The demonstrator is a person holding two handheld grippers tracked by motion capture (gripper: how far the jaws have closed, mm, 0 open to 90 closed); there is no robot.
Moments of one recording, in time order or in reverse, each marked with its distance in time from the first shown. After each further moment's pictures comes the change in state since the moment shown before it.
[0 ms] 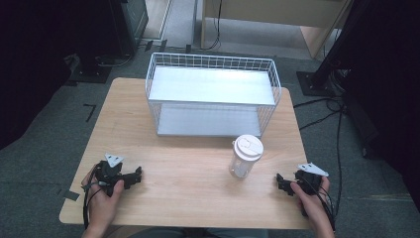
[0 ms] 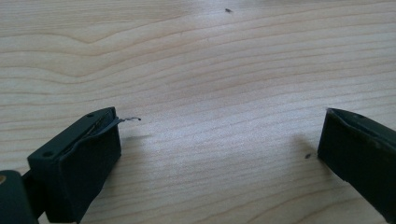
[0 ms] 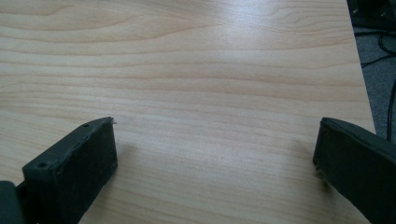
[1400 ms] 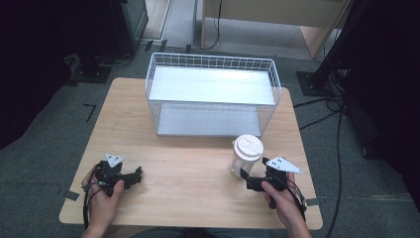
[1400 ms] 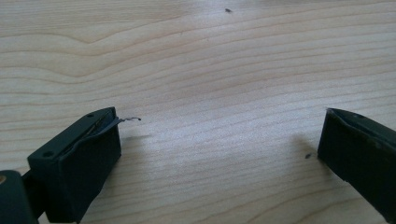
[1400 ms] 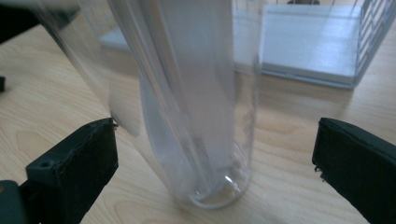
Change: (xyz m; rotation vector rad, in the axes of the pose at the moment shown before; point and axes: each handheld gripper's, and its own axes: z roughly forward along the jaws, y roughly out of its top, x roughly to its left) left arm 0.000 0.000 0.000 0.000 0.000 0.000; right arm 0.104 0.038 -0.020 -0.222 0.384 -0.073
